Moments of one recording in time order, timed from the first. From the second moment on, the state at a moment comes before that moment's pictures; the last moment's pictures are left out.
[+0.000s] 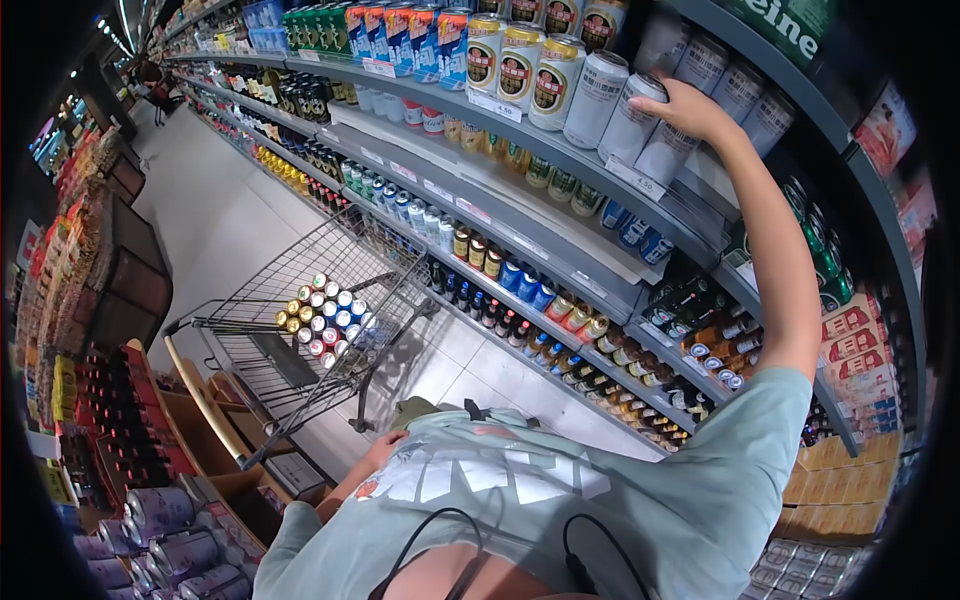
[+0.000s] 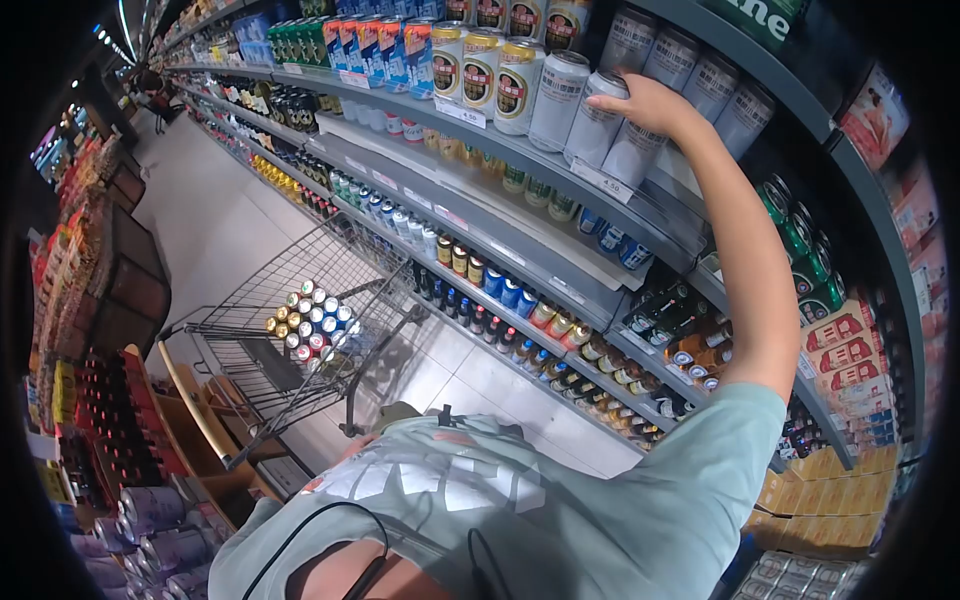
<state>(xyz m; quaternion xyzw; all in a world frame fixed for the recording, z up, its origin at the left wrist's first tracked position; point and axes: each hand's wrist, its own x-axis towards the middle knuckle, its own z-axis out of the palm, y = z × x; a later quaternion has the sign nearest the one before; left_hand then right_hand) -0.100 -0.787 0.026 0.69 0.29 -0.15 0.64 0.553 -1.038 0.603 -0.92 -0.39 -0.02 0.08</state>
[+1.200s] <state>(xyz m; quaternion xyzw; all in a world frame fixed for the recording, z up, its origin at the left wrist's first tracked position) -0.113 -0.666 0.139 0.77 0.30 -0.18 0.54 0.391 -0.914 0.608 -0.81 -0.55 -0.02 0.18</state>
